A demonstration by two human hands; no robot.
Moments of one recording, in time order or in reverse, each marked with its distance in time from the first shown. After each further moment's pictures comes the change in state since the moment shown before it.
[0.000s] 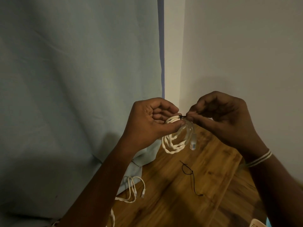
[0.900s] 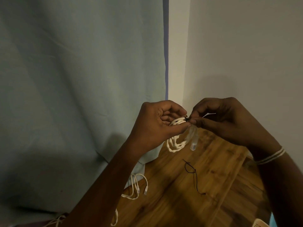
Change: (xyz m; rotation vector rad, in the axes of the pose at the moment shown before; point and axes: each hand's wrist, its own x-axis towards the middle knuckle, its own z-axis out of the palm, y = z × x) left_hand -0.005 -0.003 0.006 0.094 -0.016 0.031; right_hand 0.004 0.000 -0.007 -0.059 -0.259 0.117
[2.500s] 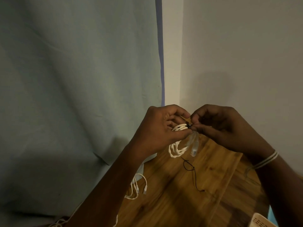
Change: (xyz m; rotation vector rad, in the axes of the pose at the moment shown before) left_hand -0.002 0.002 0.016 -0.002 -0.144 -0.098; right_hand -0.024 0.015 0.006 0.105 -0.003 -0.007
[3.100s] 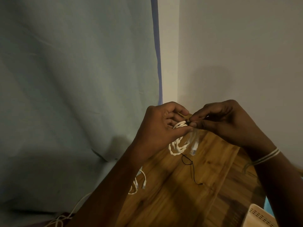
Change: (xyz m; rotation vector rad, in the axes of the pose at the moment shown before) left_hand -0.005 0.002 0.014 -0.042 0.054 -0.061; right_hand -0.006 -0.004 -0.003 0.008 0.078 0.094
